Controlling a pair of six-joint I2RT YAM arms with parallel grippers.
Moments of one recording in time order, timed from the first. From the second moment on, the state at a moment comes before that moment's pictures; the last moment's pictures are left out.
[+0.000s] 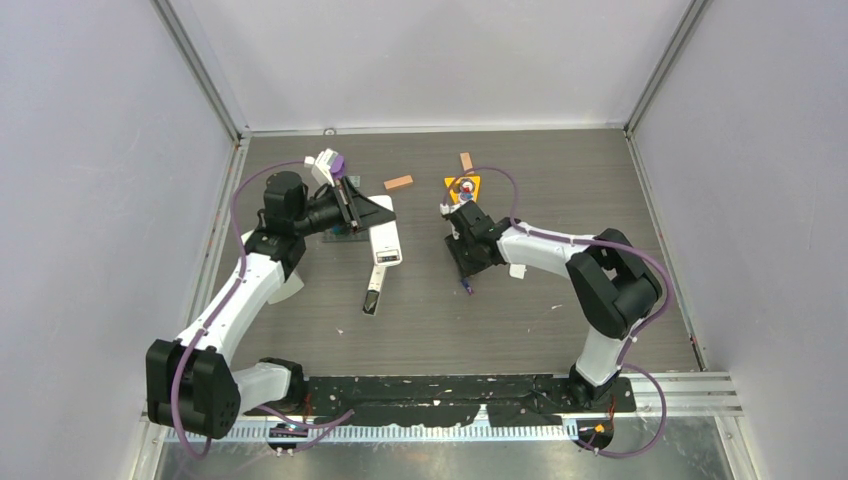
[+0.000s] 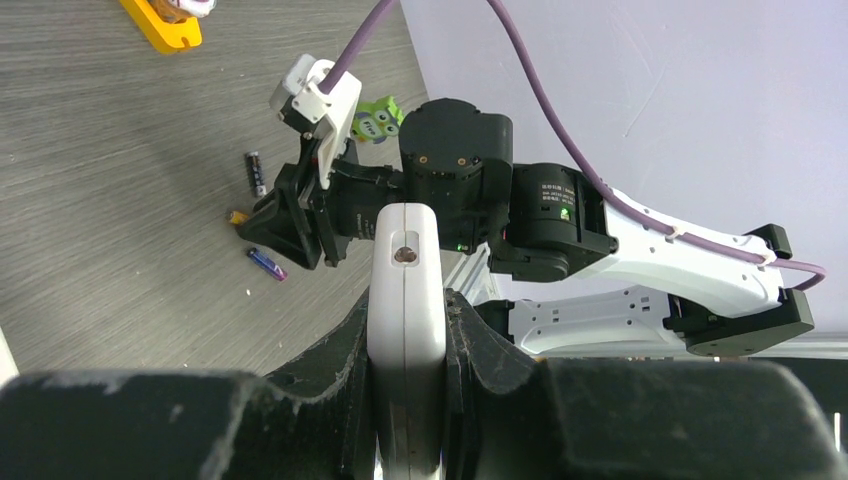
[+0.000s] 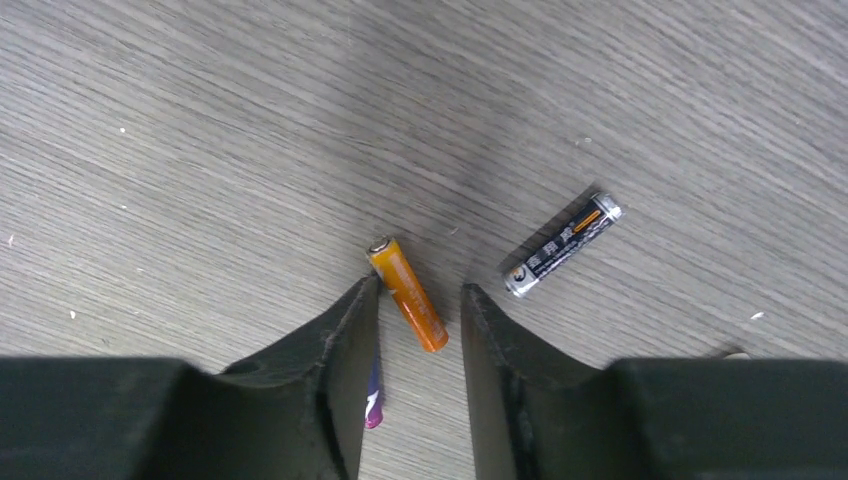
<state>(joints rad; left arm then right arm) -0.22 1.19 0.86 0.05 0.81 -0.88 0.66 1.77 1.06 -0.38 0.08 0.18</state>
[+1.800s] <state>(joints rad) -0.33 1.43 0.82 0.48 0.98 -1.13 0.74 1.22 1.21 -0.53 -0.13 0.09</state>
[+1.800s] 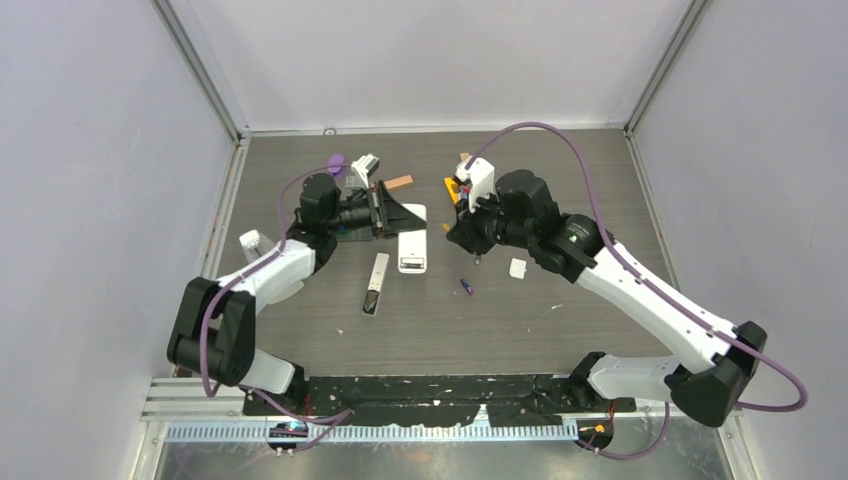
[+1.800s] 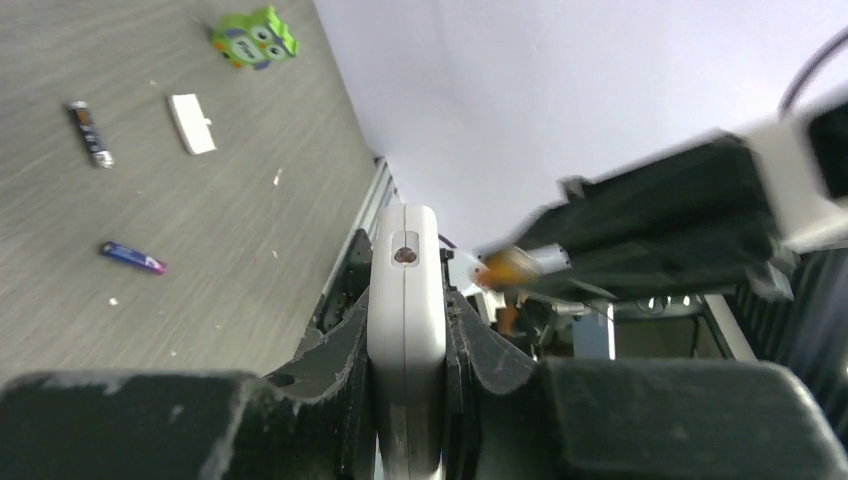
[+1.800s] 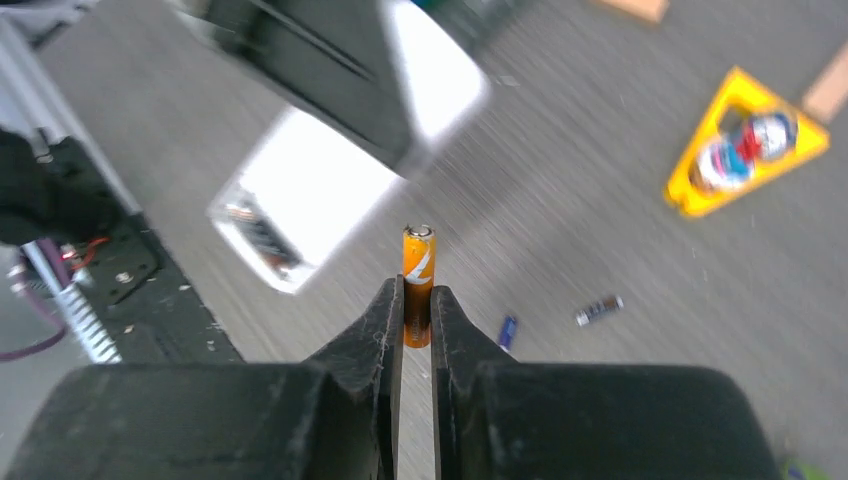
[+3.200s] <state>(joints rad) -0.46 1.73 0.82 0.92 1.06 -1.53 1.06 1.47 1.58 -0.99 0.09 -0.27</state>
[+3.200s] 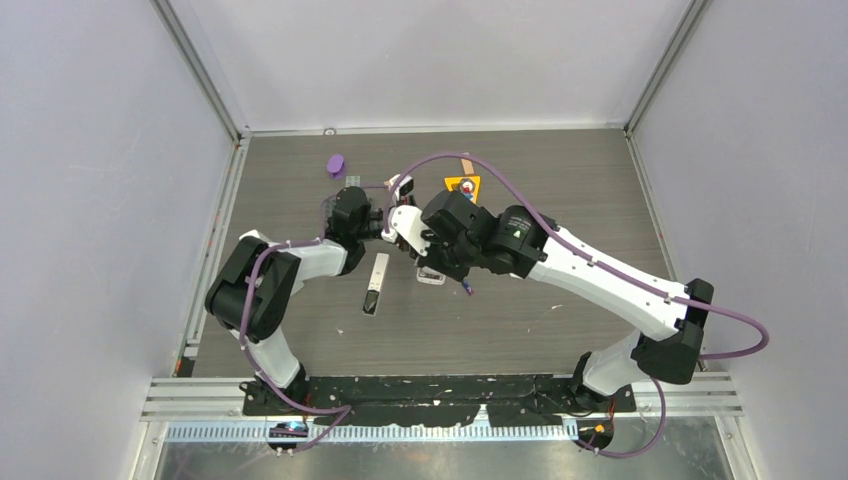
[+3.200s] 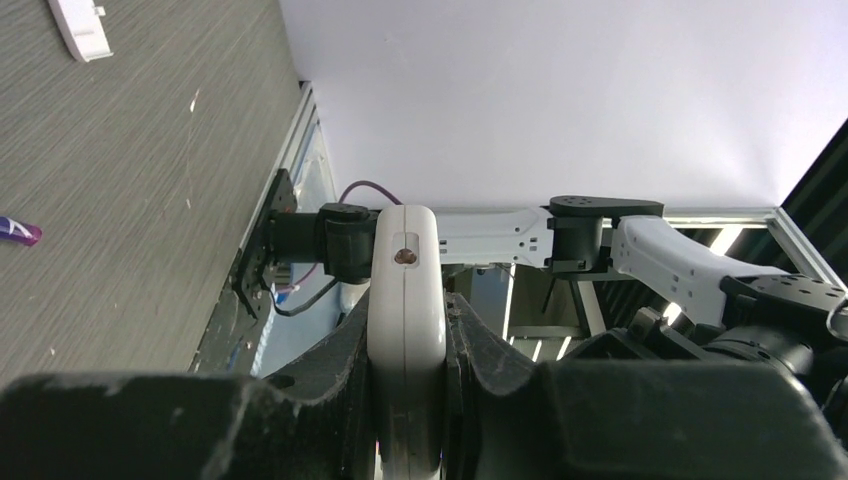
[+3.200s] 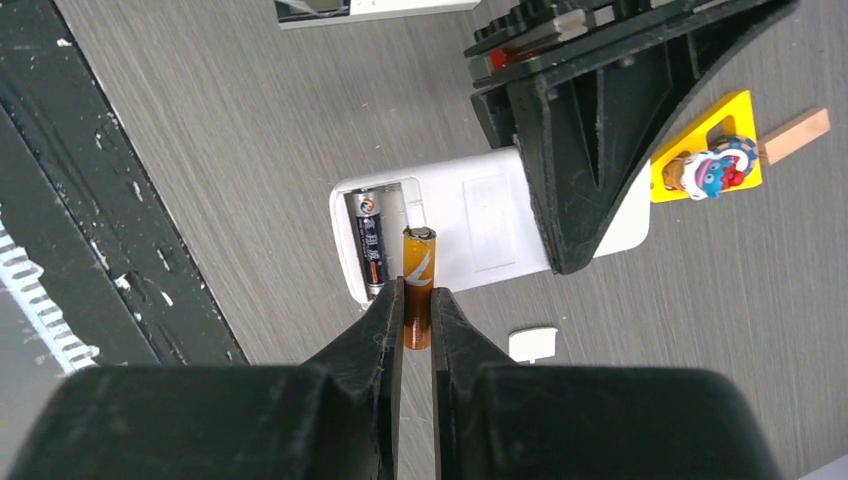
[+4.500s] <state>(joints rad) -0.48 1.72 0.82 0.85 1.07 -1.47 1.09 1.52 1.59 -1.03 0.10 -0.25</state>
